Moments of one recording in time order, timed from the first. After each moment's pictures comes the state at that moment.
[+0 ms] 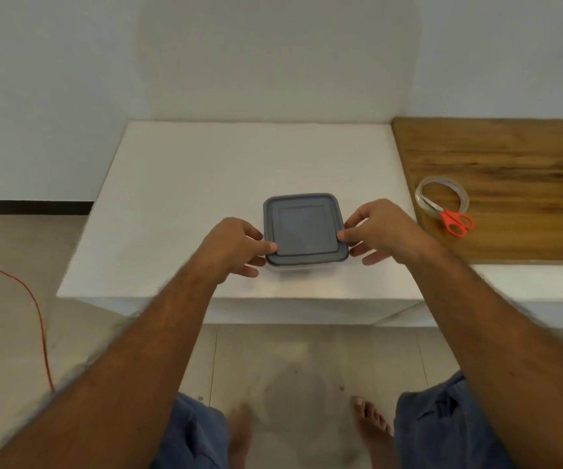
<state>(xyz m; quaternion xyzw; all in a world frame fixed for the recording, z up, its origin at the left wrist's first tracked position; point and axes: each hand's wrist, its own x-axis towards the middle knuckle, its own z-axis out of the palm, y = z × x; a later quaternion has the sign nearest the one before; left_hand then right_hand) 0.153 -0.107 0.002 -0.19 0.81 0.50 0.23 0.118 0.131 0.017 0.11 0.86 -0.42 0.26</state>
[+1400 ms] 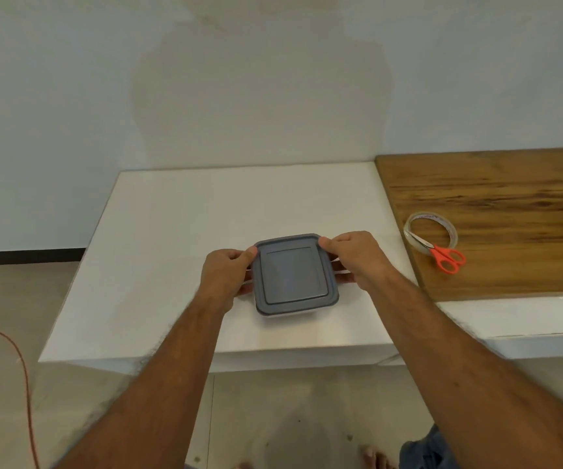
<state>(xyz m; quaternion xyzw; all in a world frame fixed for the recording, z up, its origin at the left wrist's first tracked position) 0.109 -0.097 -0.032 -0.27 0.74 0.61 0.10 0.083 0.113 -0.019 0.20 0.76 -0.60 0.17</state>
